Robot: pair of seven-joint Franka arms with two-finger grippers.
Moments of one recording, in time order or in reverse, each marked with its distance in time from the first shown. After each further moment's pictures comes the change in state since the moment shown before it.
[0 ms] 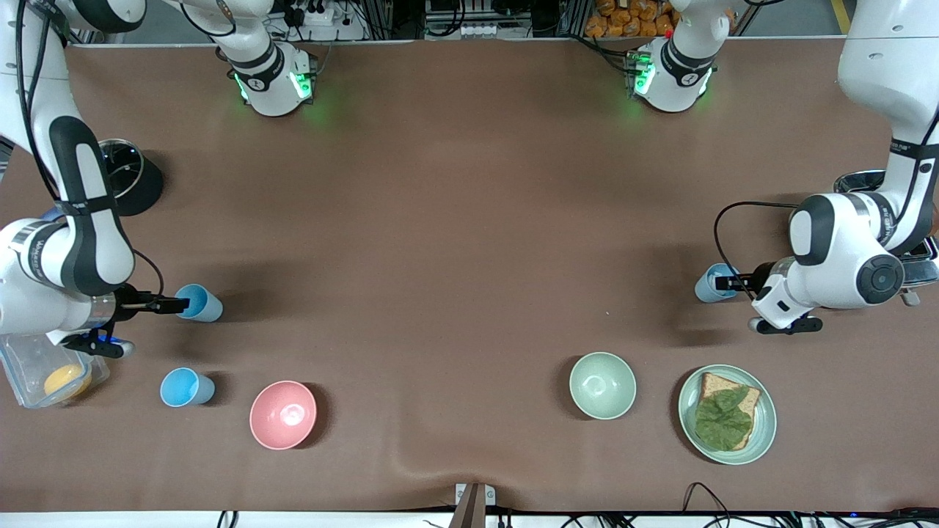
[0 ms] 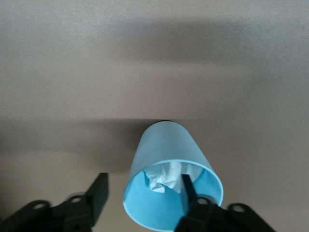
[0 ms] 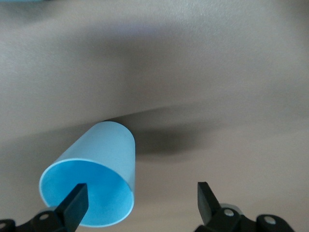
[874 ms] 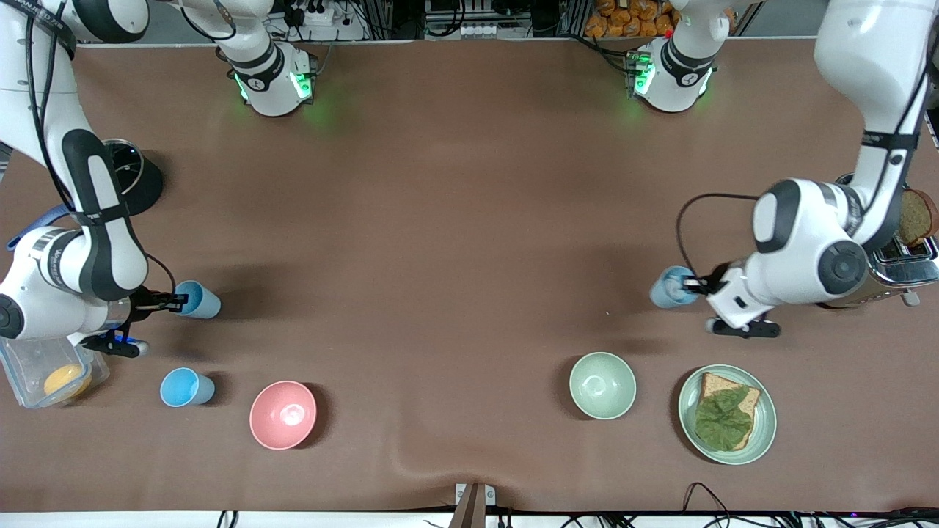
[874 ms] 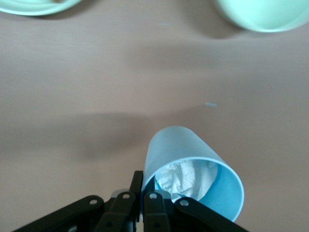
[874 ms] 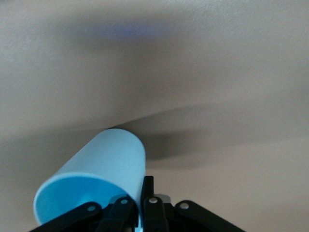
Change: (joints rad) left arm -0.033 -0.085 -0.229 0.057 -0.061 -0.052 -0.154; right arm 0.002 0.027 0.007 0.006 0.001 -0.021 0.000
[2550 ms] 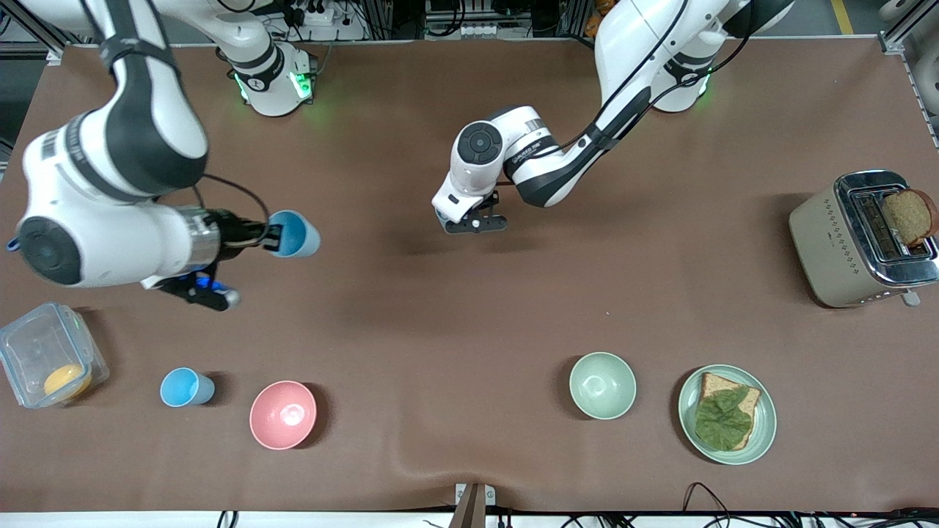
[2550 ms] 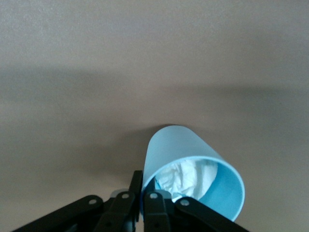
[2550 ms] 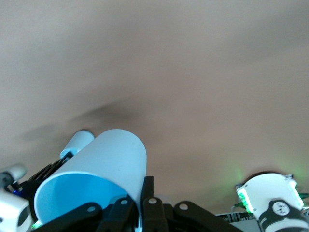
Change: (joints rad) left arm -0.589 0.265 -0.168 0.040 0.242 0.302 -0.970; right arm 0.418 -0.261 0.035 0.236 0.272 -0.533 0.608
